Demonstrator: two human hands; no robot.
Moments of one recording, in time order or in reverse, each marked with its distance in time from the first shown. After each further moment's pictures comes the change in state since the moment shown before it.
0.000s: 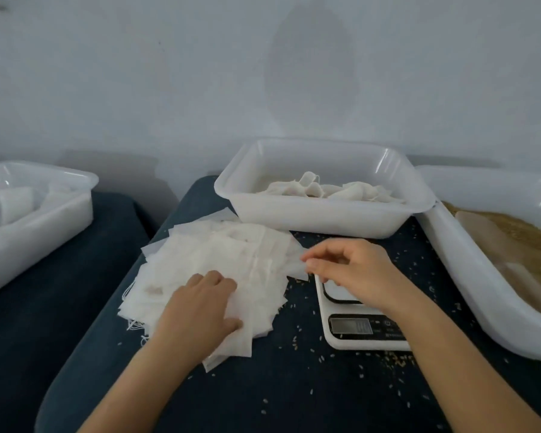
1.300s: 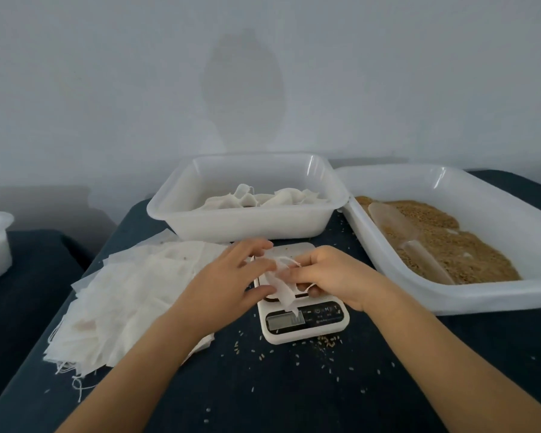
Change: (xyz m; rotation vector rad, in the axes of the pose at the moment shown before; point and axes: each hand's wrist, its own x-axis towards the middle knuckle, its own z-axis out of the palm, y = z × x) left_hand 0.047 0.090 -0.015 -0.260 0.395 0.737; right_hand -0.031 0.015 -0.045 0.111 -0.066 0.309
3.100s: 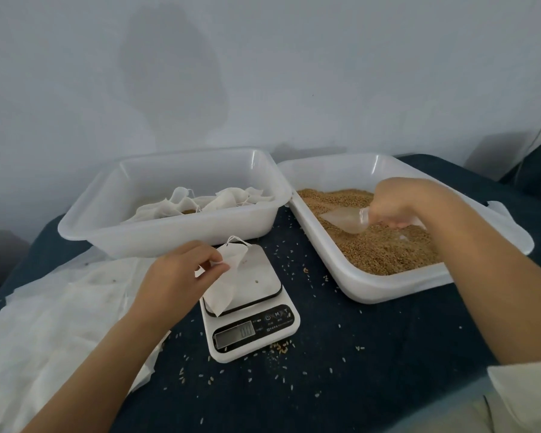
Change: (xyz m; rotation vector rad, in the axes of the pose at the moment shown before) left_hand 0.038 -0.014 0.028 -0.226 0.084 -0.257; right_hand -0.038 0.003 -0.183 -0.771 0.401 0.636
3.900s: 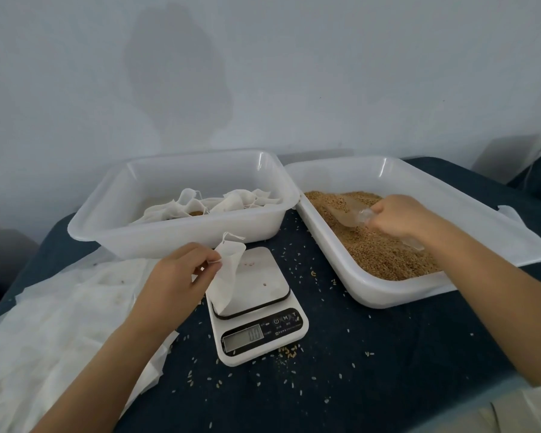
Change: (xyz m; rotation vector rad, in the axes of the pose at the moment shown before) left_hand -0.004 -0.007 -0.007 -0.009 -0.022 -0.019; right_hand 0.022 0.008 0.038 0.145 0.222 -0.097
